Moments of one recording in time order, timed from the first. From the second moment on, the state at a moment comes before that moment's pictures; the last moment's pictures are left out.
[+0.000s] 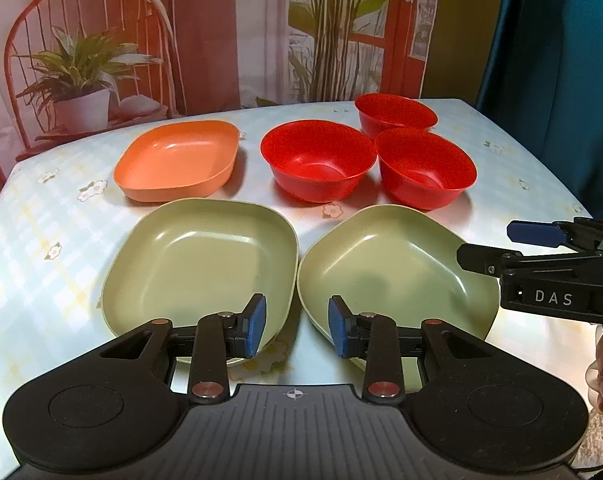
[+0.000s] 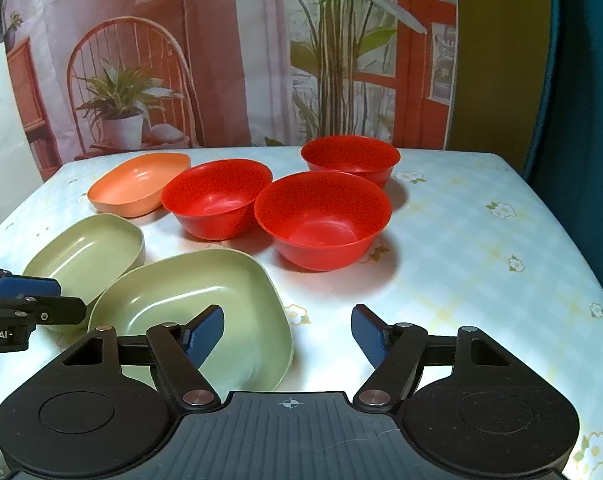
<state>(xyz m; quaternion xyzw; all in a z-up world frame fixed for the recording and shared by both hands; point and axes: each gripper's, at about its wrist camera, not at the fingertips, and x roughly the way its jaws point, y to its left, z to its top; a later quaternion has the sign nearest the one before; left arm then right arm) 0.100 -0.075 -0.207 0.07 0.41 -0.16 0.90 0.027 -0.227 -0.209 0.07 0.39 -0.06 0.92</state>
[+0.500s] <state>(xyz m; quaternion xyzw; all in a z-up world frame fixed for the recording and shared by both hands) 0.102 -0.074 -0.210 0.05 0.42 -0.17 0.89 0.024 -0.229 -0.209 0.07 0.39 -0.06 0.92</state>
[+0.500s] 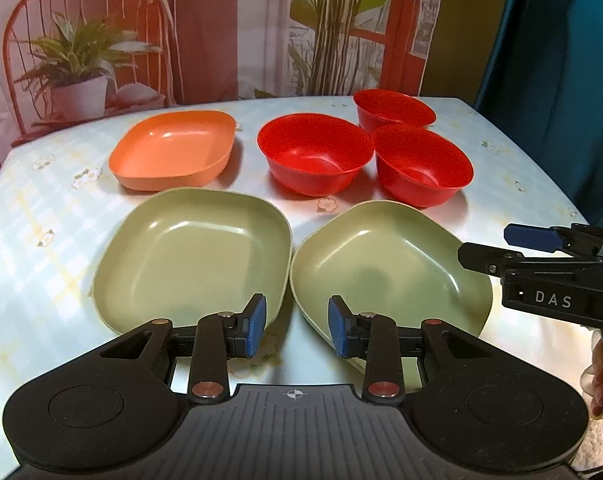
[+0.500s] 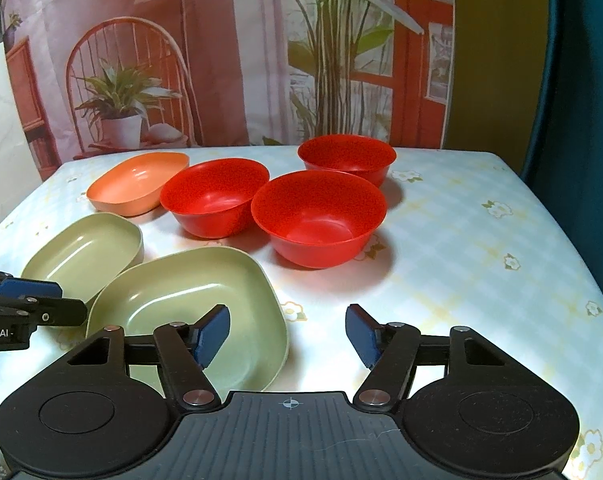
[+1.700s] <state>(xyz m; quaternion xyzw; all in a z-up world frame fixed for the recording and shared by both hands) 0.098 -0.084 -0.227 0.04 0.45 -0.23 0.86 0.024 -0.227 -0.214 0.09 0.40 -0.04 0.91</state>
